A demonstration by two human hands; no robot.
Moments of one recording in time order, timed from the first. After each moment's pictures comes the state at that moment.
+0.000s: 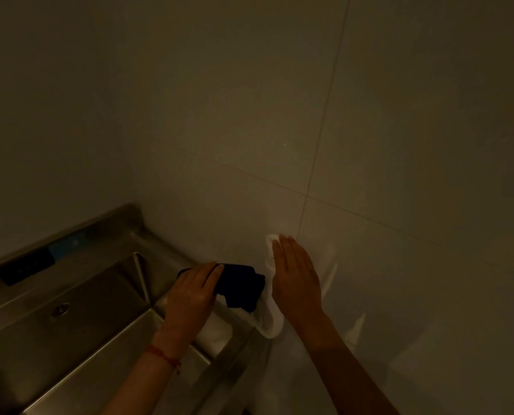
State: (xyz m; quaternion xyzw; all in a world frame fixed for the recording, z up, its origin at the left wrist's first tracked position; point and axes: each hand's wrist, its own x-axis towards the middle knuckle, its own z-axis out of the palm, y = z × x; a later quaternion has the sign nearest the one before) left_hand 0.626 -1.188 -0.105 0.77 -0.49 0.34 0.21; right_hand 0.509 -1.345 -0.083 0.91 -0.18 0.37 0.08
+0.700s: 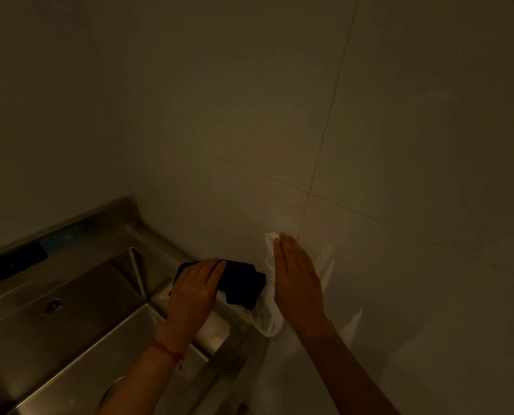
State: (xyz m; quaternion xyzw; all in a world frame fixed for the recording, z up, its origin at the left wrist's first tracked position) left_hand 0.632 -1.200 -0.116 0.77 -0.49 0.34 0.21; right_hand 0.506 -1.342 -0.085 0.91 -0.18 0.35 0.09
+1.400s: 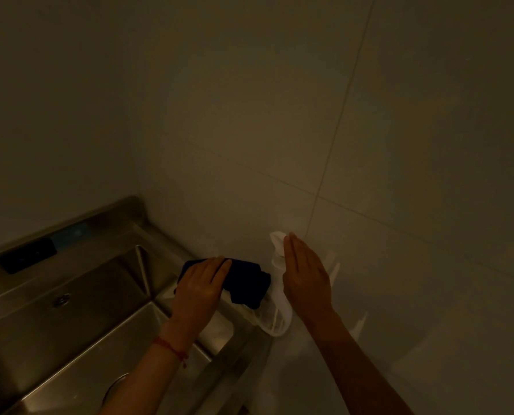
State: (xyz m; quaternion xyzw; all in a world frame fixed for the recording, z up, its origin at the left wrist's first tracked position) left_hand 0.631 -1.196 -0.109 0.77 -0.49 0.35 0.20; right_hand 0.515 -1.362 -0.091 0.89 -0.14 0.41 0.12
